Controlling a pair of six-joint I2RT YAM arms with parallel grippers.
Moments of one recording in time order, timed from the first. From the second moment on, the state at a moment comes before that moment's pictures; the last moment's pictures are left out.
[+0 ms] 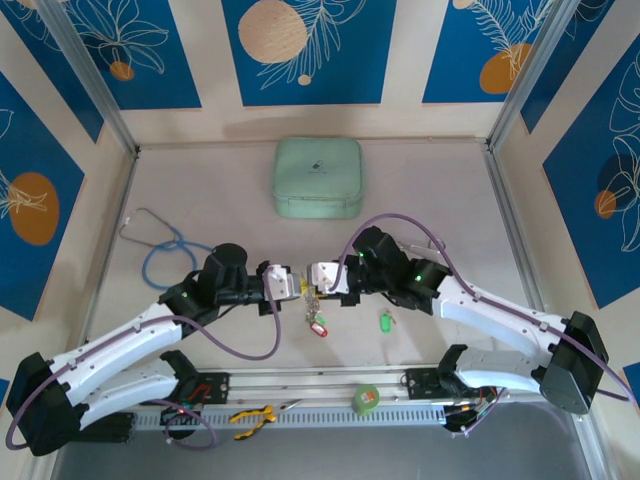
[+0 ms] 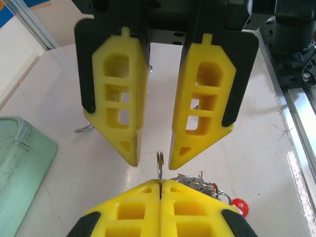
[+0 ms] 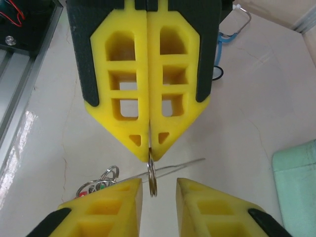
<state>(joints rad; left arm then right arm) -0.79 0.92 0.60 -0.13 0.47 0.56 0.90 1.13 0.83 -0.35 -0.35 -0.71</state>
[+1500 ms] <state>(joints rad) -0.80 0.86 0.41 0.26 0.55 0.39 0.77 1.08 0.70 -0.09 -0.75 -0.58</state>
